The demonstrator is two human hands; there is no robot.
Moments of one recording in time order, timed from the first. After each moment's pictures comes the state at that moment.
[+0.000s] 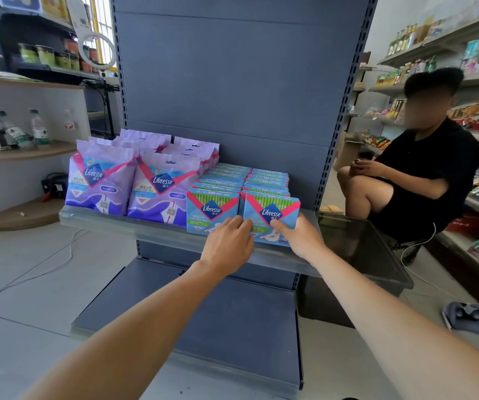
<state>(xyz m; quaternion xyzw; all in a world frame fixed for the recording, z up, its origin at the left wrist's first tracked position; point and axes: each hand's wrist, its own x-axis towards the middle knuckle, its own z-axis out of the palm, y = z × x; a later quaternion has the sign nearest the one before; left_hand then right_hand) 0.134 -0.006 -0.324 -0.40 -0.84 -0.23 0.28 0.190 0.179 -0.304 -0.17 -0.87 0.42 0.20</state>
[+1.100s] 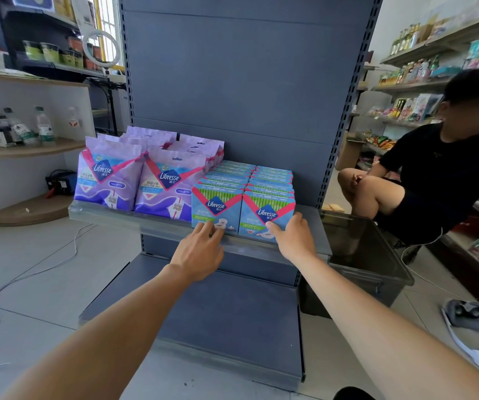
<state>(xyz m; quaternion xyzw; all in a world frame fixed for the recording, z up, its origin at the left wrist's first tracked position) 0.113 -0.074 -0.351 -0.38 -0.89 -0.12 0.21 0.197 0.134 -0.307 -0.27 -0.88 0.29 0.25</state>
